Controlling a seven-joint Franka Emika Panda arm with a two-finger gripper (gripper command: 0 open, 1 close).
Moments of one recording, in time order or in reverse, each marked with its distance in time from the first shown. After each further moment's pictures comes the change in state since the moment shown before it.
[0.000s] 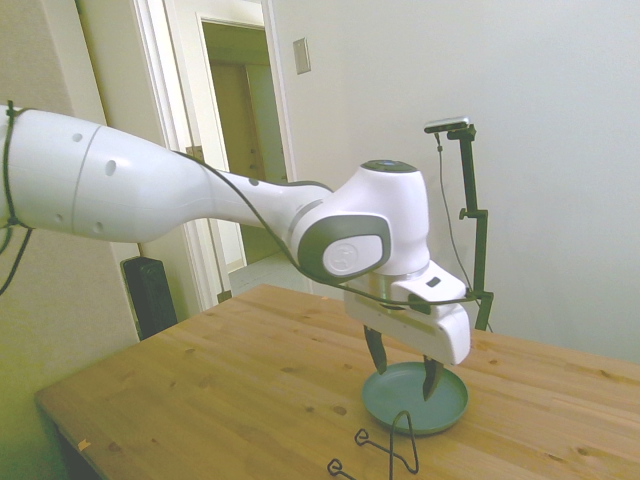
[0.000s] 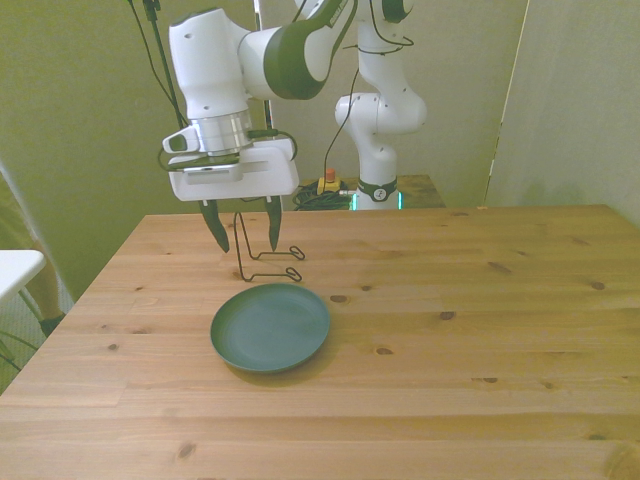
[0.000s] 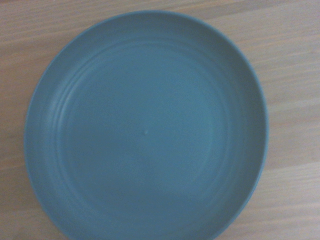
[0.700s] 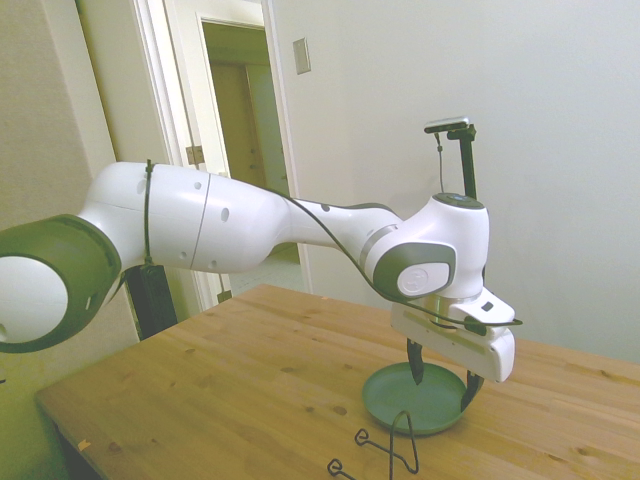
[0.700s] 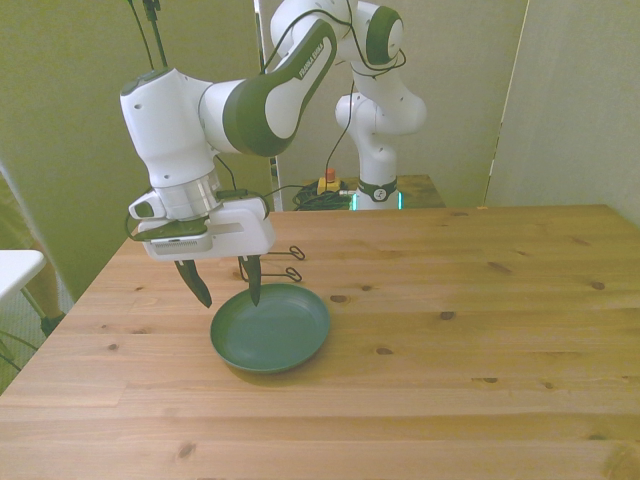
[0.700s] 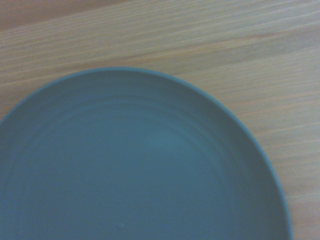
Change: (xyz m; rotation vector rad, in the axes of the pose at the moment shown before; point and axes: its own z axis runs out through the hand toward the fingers) arm 0.057 -0.033 0.074 -0.015 -0.077 -0.013
